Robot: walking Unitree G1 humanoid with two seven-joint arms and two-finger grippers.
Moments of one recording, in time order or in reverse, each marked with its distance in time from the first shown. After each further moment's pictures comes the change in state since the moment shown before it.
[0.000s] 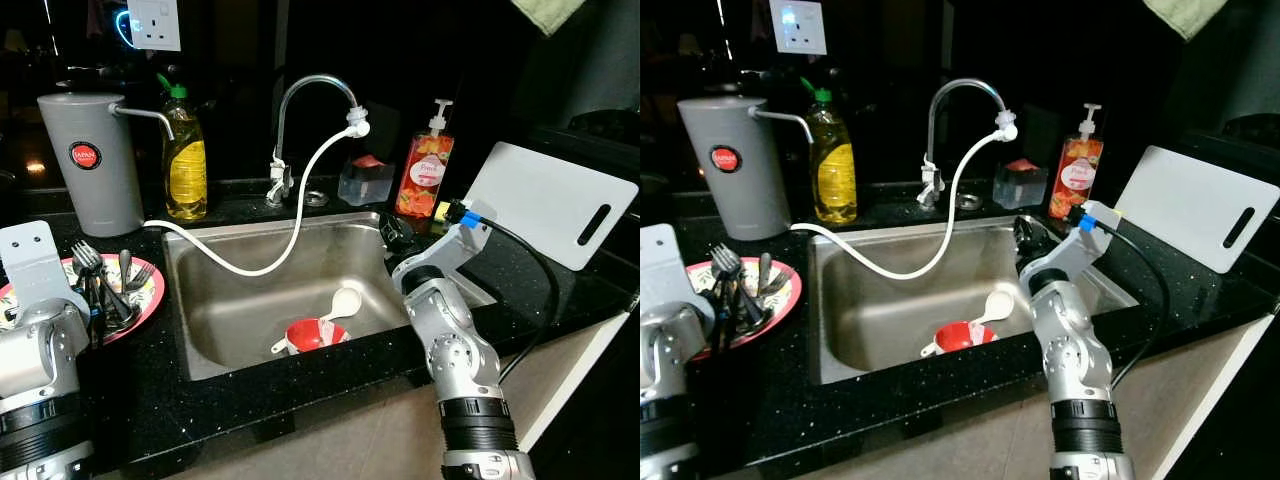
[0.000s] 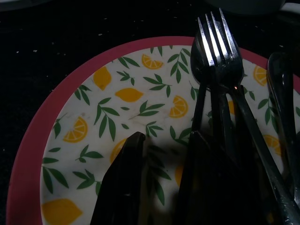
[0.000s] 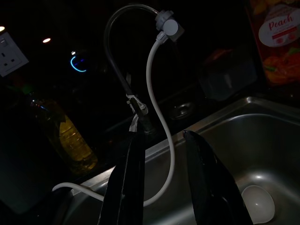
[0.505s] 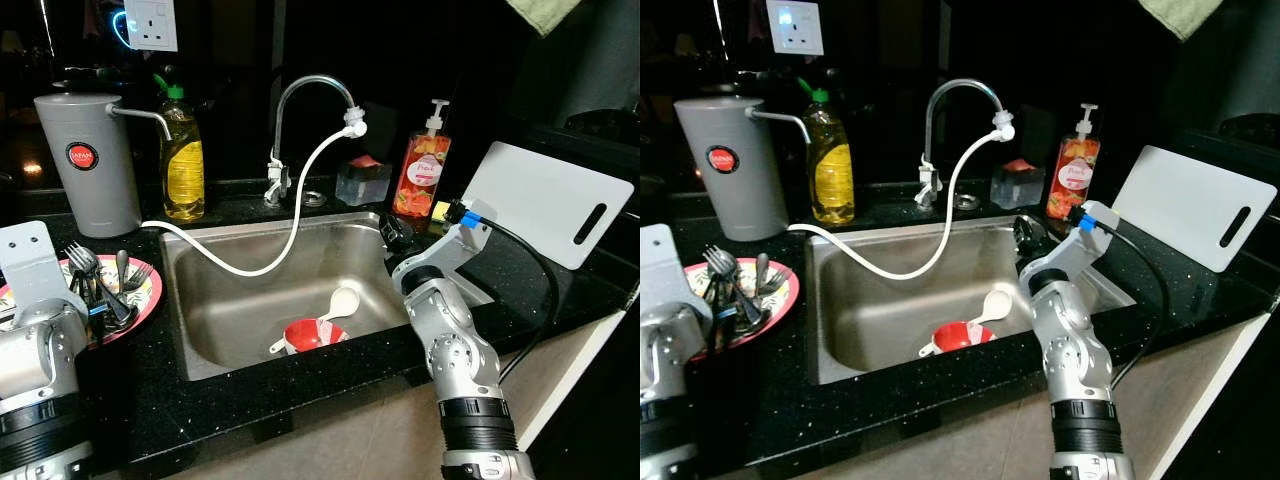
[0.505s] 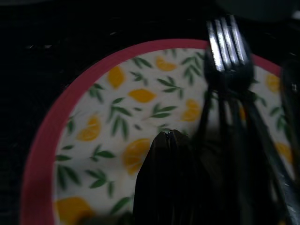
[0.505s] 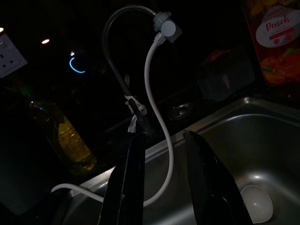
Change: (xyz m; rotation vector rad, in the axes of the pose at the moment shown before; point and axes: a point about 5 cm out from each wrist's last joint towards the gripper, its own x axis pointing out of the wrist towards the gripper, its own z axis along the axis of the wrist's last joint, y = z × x) left arm 0.001 0.008 0.002 -0.058 -0.006 0.031; right arm 0.000 0.000 0.000 0.002 0.000 -0.001
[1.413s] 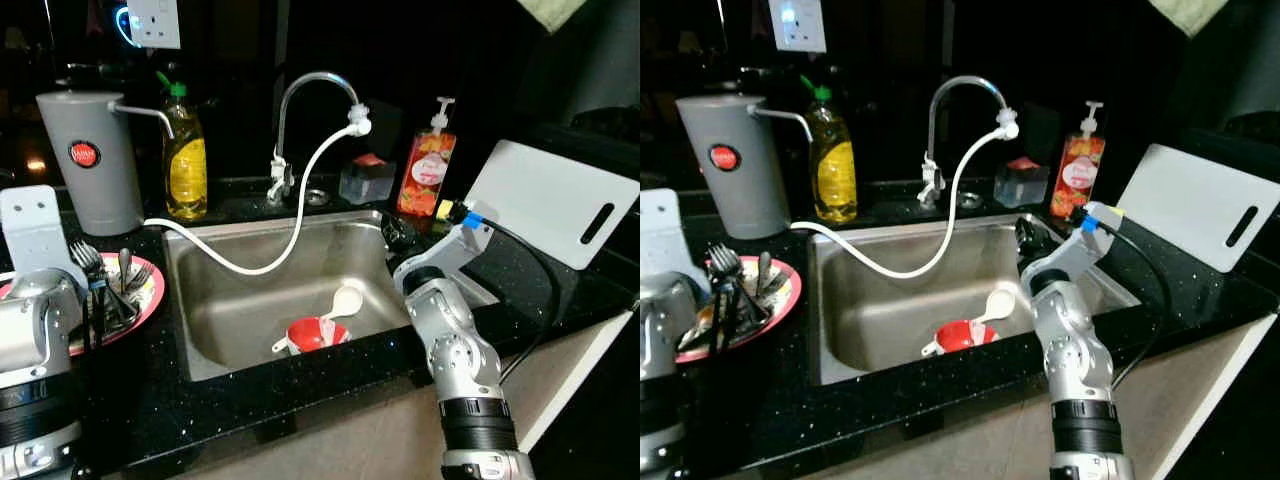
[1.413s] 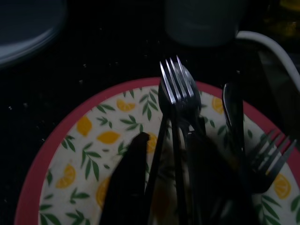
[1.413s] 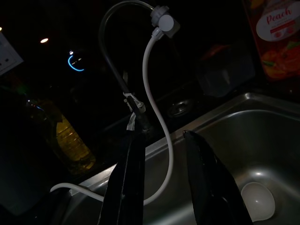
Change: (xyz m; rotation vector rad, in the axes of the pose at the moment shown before) left arm -0.011 -0.016 0.029 0.134 -0.058 -0.124; right arm 0.000 0.000 -0.001 0.007 0.003 -0.003
